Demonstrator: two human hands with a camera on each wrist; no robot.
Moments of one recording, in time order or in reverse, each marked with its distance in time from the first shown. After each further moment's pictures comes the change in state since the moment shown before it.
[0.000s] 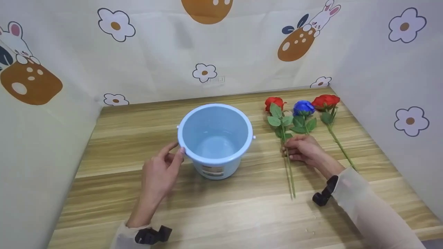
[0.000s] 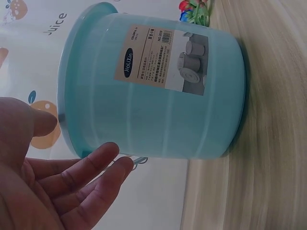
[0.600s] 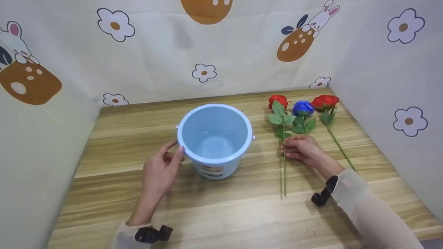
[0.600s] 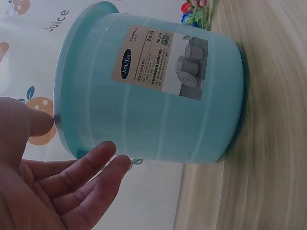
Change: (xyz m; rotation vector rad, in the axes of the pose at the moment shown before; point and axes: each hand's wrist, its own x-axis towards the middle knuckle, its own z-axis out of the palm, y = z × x) left_hand 0.002 0.000 0.002 -0.067 -0.014 -0.048; right_hand -0.002 -0.001 0.002 0.088 -0.003 -0.013
